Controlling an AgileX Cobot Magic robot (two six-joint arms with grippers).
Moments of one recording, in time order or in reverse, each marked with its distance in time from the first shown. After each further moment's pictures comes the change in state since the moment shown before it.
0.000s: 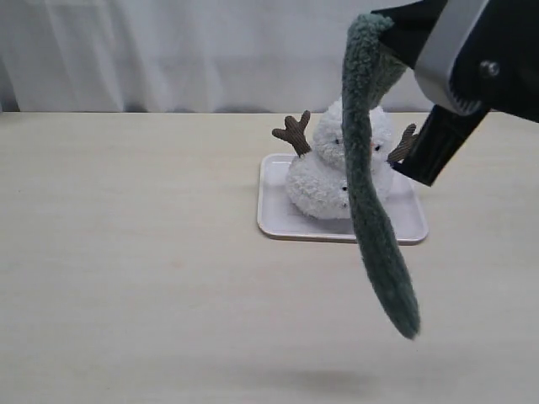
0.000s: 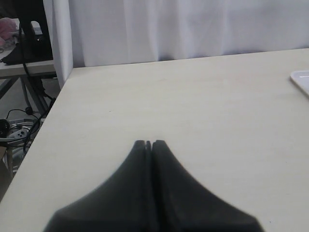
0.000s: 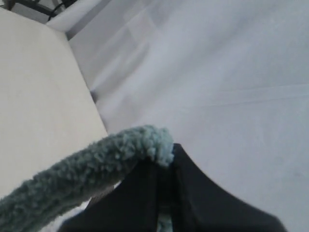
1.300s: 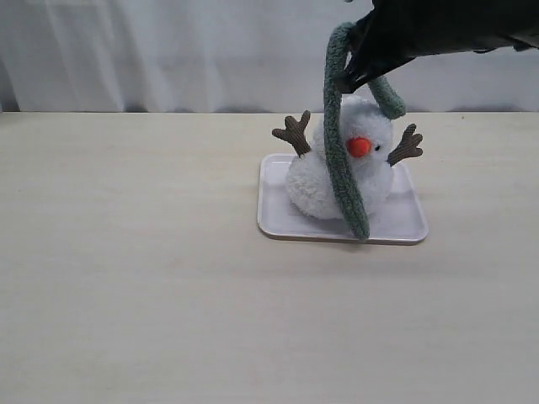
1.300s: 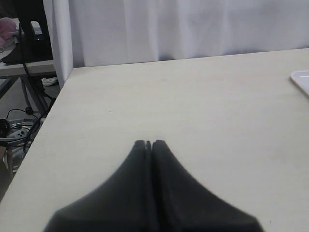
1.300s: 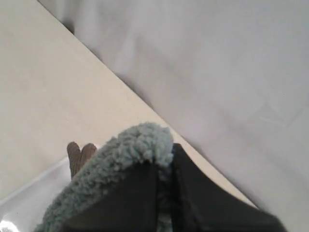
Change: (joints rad) left arm 0.000 0.000 0.000 0.000 0.000 0.000; right arm -0.284 0.647 -0.512 0.068 0.233 0.282
